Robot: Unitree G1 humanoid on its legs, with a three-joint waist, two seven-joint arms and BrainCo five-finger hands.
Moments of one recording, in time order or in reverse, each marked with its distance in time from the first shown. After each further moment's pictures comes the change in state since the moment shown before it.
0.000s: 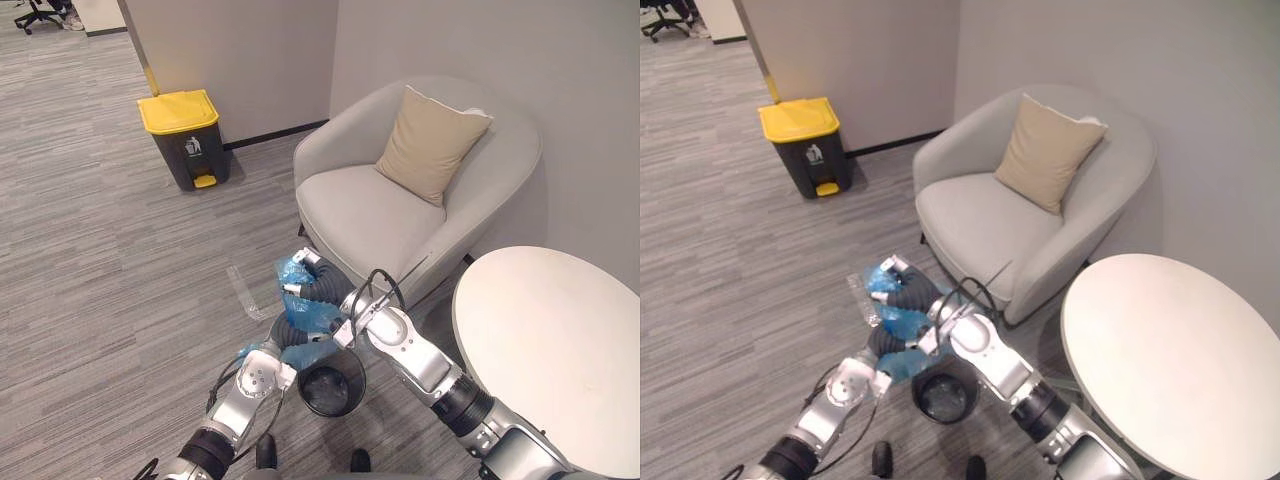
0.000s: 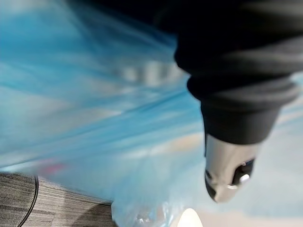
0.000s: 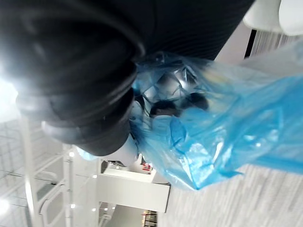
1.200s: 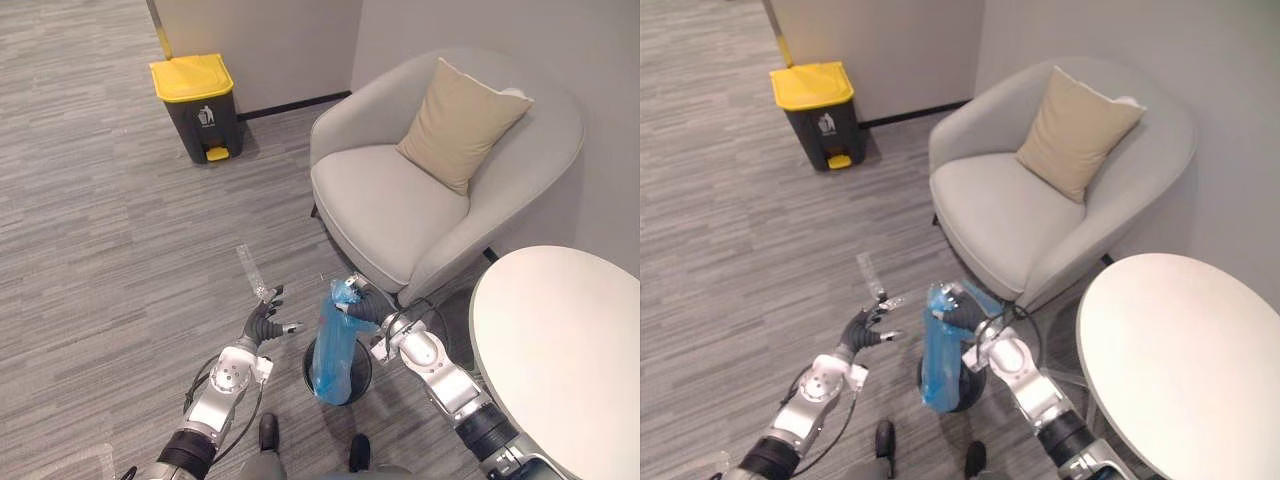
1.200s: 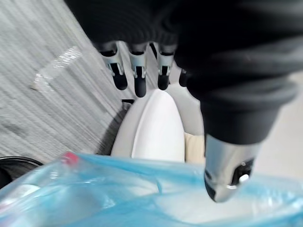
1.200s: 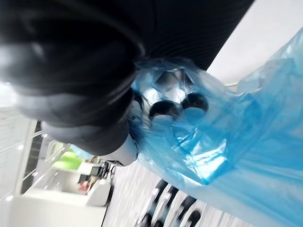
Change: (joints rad) left arm 0.032 0.090 0.089 -0.086 -0.122 0.019 -0.086; right arm 0.194 -0.091 -0.157 0.108 -0.206 -0.011 0.026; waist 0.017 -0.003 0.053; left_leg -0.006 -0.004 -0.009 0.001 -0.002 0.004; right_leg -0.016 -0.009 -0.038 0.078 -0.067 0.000
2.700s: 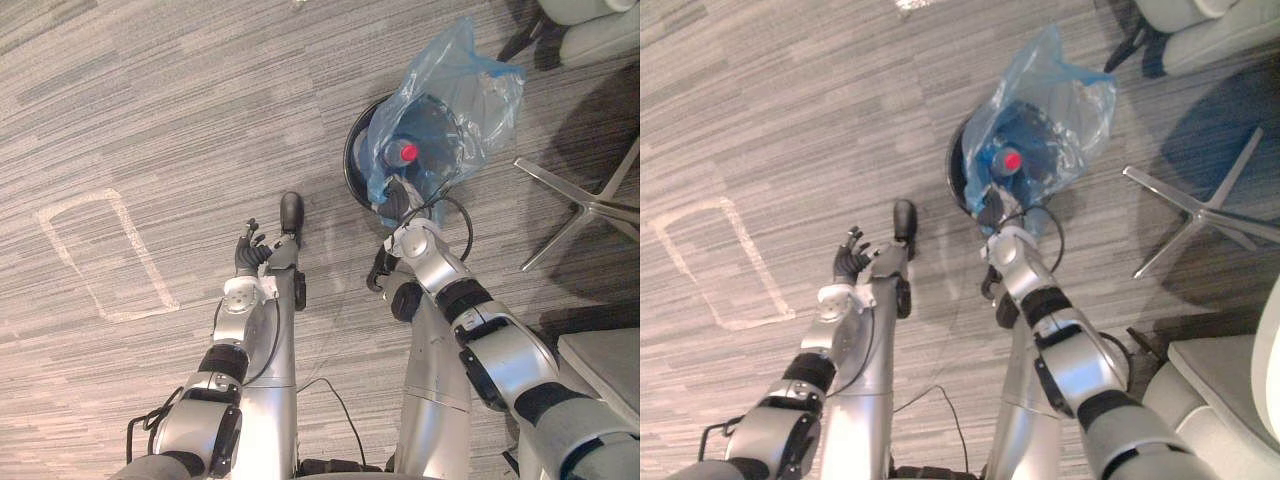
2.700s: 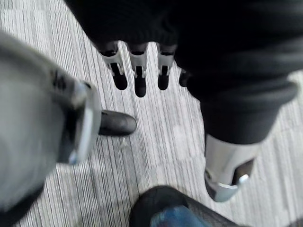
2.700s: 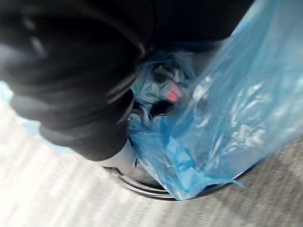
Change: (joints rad) left arm -0.435 -0.216 0.330 0.379 -0.194 0.001 0.157; right arm -0.619 0.134 -0.170 0.685 -0.388 0.107 -0.360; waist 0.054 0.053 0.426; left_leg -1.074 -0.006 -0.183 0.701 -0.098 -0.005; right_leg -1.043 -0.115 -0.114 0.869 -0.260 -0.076
